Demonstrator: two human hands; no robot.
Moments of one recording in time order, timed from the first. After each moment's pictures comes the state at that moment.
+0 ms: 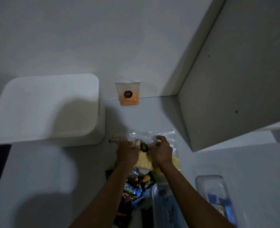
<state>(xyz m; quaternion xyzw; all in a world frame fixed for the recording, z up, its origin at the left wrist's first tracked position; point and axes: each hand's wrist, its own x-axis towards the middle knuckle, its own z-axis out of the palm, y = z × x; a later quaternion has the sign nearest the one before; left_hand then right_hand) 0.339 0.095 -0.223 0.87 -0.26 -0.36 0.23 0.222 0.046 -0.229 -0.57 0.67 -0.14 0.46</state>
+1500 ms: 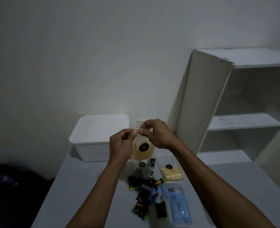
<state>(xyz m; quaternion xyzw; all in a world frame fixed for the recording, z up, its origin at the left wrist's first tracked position) 0.346 0.286 0.011 0.64 -0.34 -0.22 0.65 0.224 0.190 0.053 -0.87 0.31 -0.23 0.29</state>
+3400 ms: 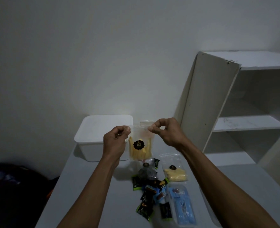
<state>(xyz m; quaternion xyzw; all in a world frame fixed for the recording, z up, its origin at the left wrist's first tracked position) 0.386 0.299 0.016 0.62 -0.30 -0.25 0.68 0.222 0.192 0.050 -0.78 0.38 -0.31 0.39</state>
